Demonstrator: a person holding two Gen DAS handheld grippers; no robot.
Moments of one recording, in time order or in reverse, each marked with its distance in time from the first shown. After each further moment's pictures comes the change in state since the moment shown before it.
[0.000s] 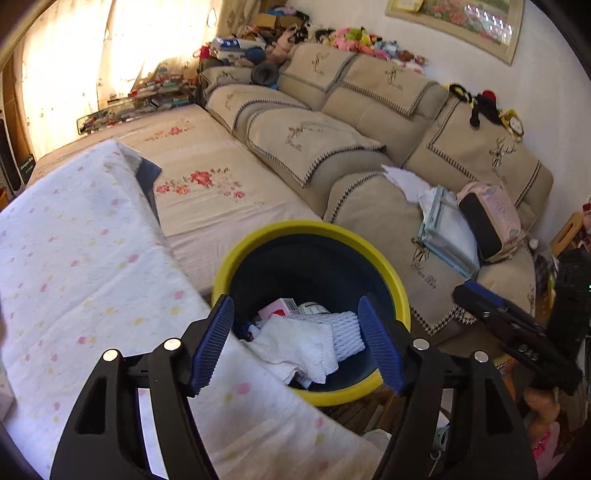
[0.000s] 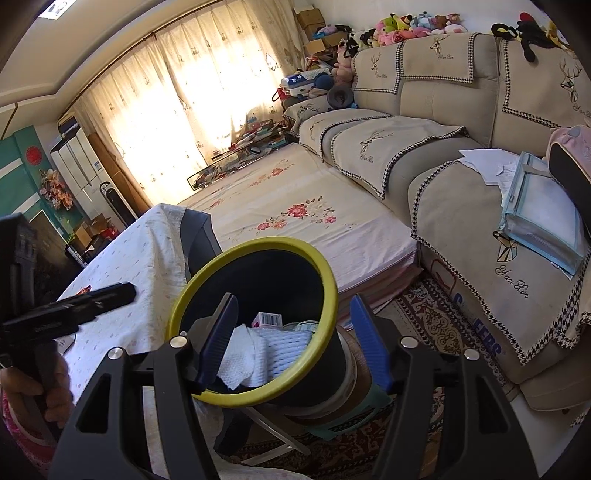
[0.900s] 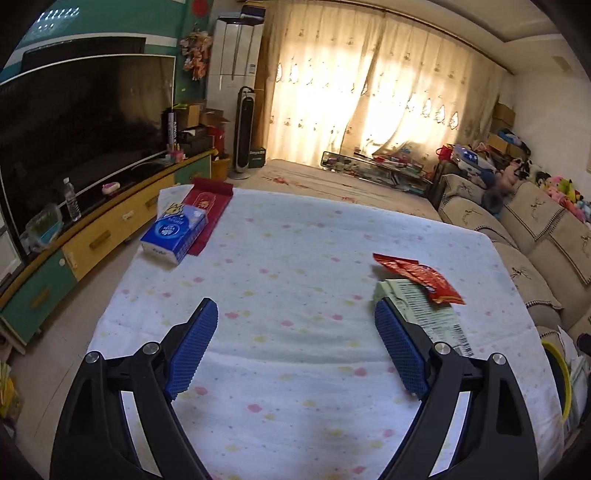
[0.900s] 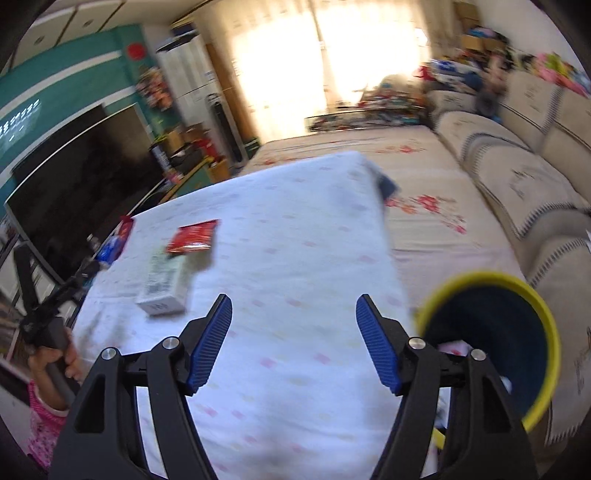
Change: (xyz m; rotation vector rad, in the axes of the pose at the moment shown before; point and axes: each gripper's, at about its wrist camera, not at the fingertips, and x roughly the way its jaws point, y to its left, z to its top) left arm -0.233 0.330 -0.167 -0.551 -0.343 0.681; right arm 0.062 0.292 -0.003 -0.415 0.203 0.303
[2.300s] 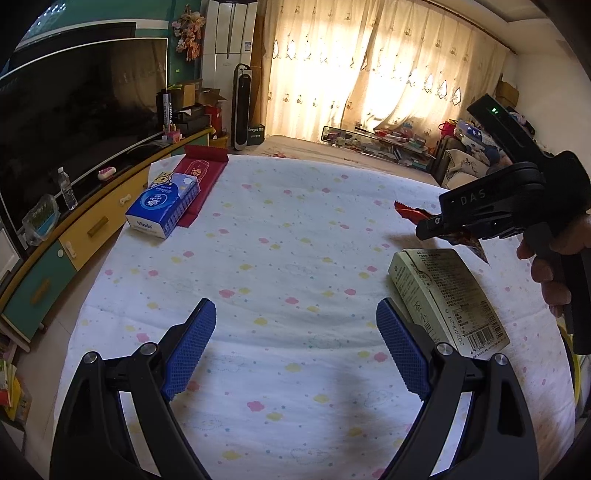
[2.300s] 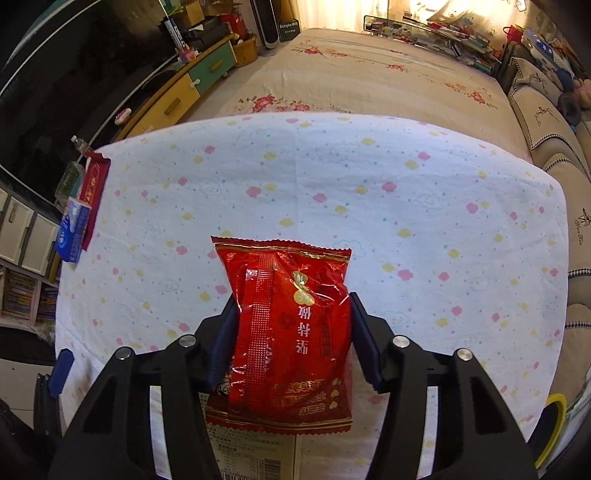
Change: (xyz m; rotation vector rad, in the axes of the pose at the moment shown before) left arm 0.037 -0.013 -0.016 0.035 0.094 0.005; right arm 0.246 0.157 0.113 -0.152 0.499 -0.021
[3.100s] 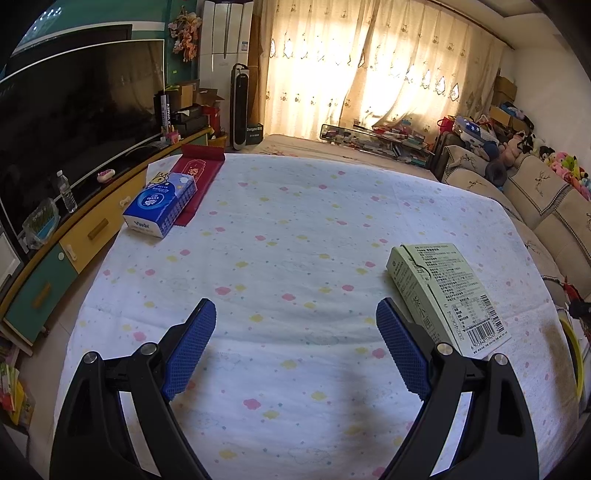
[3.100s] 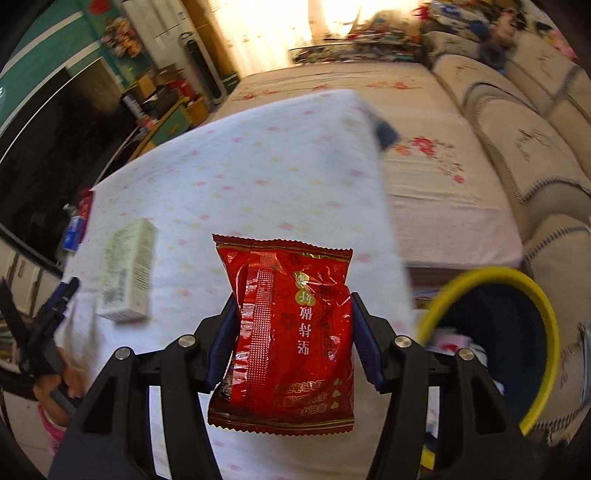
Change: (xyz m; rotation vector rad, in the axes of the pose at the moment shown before) left arm 0.000 -0.003 -0.001 0.016 0.004 0.003; right arm -0.114 -0.178 -0.191 0.253 -0.204 -0.039
